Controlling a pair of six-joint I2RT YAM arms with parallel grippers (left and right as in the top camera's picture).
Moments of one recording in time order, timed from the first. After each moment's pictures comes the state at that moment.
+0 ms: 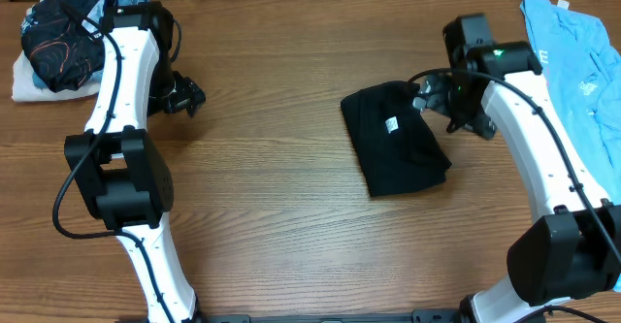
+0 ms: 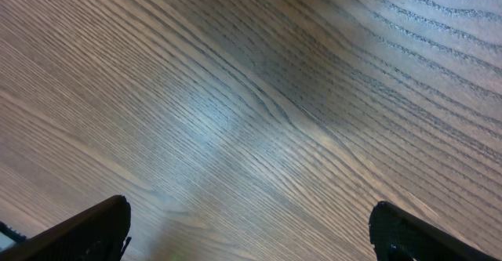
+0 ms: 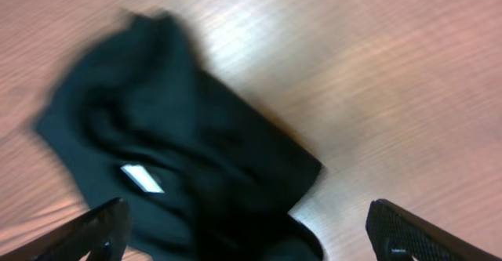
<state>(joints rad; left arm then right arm) 0.07 2.24 2.05 -1.54 -0.15 -0.60 0.14 1.76 1.60 -1.19 0.12 0.59</state>
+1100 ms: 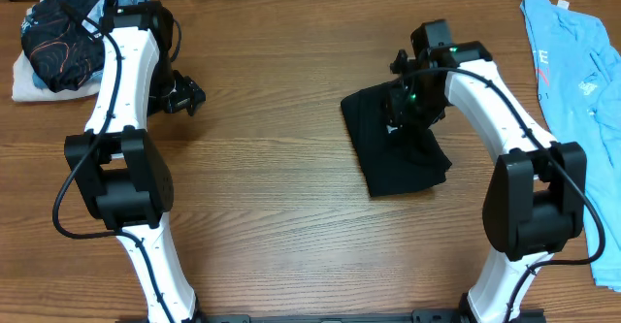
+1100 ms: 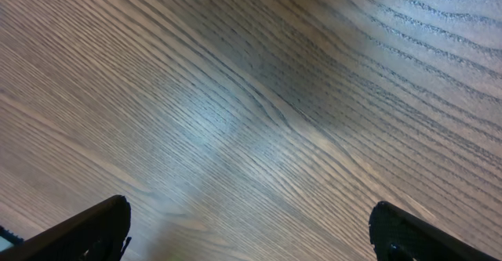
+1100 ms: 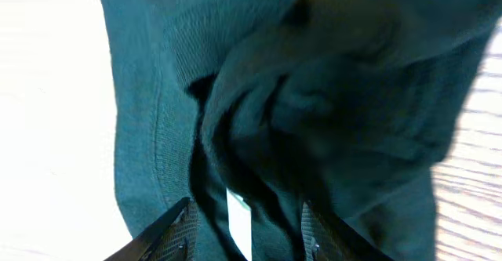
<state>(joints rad) 0.07 2.24 2.05 -1.53 -0.15 -0.60 0.18 2.00 1.57 -1.02 -0.22 0.02</state>
